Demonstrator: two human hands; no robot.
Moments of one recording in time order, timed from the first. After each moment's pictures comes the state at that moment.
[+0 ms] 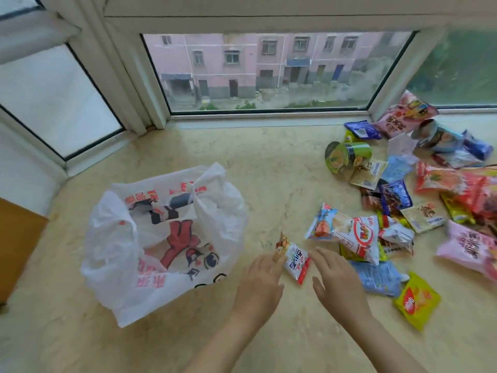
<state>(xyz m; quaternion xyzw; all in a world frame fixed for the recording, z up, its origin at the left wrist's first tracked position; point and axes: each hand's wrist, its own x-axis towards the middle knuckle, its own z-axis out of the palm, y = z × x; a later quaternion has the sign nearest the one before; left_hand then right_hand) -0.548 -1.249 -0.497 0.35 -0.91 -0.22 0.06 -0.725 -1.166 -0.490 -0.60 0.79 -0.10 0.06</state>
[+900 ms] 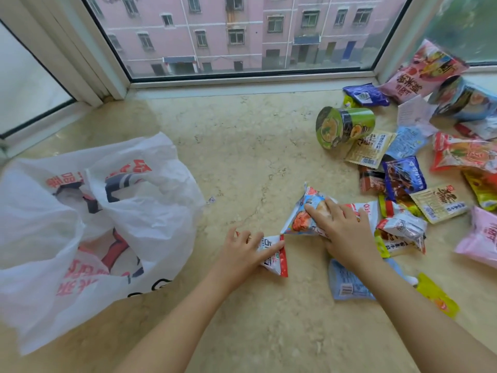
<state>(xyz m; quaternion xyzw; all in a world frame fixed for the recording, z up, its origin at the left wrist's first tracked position) -0.619 -1.305 -0.600 0.20 -0.98 0.06 0.03 -0.863 -1.218 -0.568 -0.64 0.77 0.04 0.04</state>
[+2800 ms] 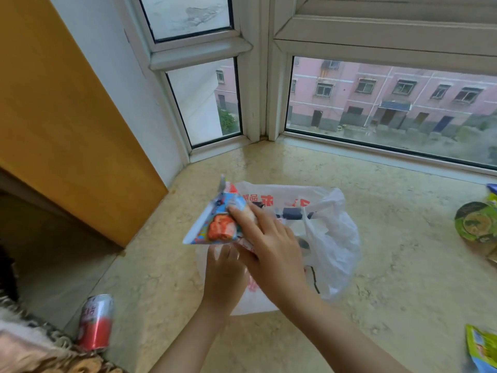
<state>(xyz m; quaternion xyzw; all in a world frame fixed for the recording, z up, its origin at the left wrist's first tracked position) -0.327 -1.339 -0.488 0.63 -0.77 -0.06 0.06 -0.455 -1.342 -0.388 -0.78 0.54 -0.30 0.10</state>
